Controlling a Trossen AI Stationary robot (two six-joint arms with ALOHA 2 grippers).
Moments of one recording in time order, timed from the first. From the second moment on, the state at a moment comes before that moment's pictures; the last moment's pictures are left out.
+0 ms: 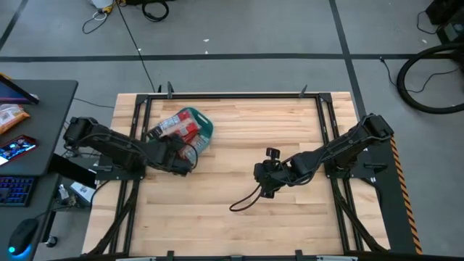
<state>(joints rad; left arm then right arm) -0.24 1.39 0.91 -1.30 -0.77 -0.88 0.38 1.58 1.09 -0.62 0.48 0.41</state>
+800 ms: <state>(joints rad) -0.02 1.39 0.89 -1.23 -0.80 -0.55 0.37 1.58 1.09 -0.57 0.48 0.38</state>
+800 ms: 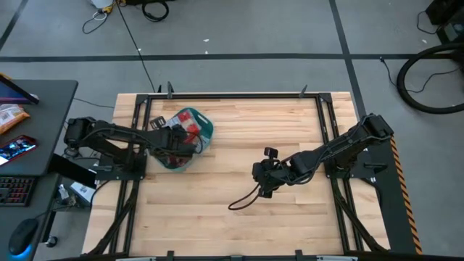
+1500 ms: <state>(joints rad) -0.07 1.36 0.92 -1.22 -0.61 -0.54 0.37 1.58 1.09 -0.55 0.46 0.37</state>
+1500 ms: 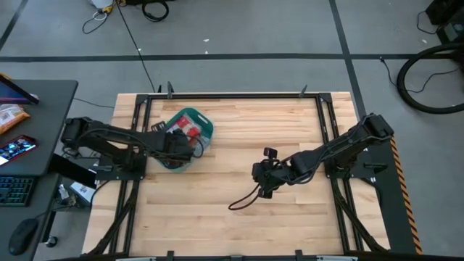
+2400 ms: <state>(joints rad) -0.16 0.64 0.49 -0.49 0.14 -0.34 0.36 1.18 0.56 -0.10 0.44 0.50</state>
